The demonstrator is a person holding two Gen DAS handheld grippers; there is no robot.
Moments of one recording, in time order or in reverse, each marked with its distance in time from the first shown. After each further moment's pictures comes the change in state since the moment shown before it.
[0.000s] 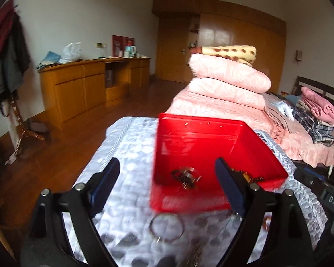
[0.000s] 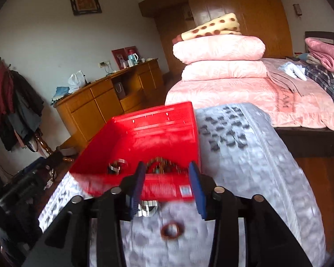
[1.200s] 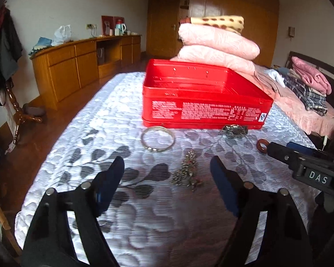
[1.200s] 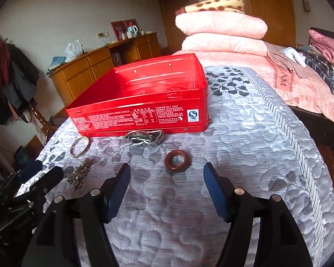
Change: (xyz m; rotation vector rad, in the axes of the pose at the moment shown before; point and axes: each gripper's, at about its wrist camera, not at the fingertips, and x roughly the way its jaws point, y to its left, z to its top) left arm -0.027 -0.008 -0.089 0.066 0.179 -0.044; right arm 0.015 0.018 -0.056 -0.058 0.187 -0.054
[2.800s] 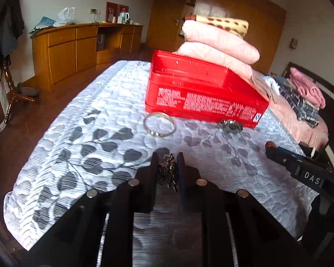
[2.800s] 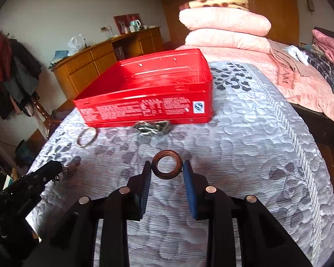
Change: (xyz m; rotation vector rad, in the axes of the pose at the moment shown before) left arm -0.009 0.020 -0.012 -0.114 0.019 -0.082; right arm -0.022 0.012 -0.007 -0.032 0.011 0.034
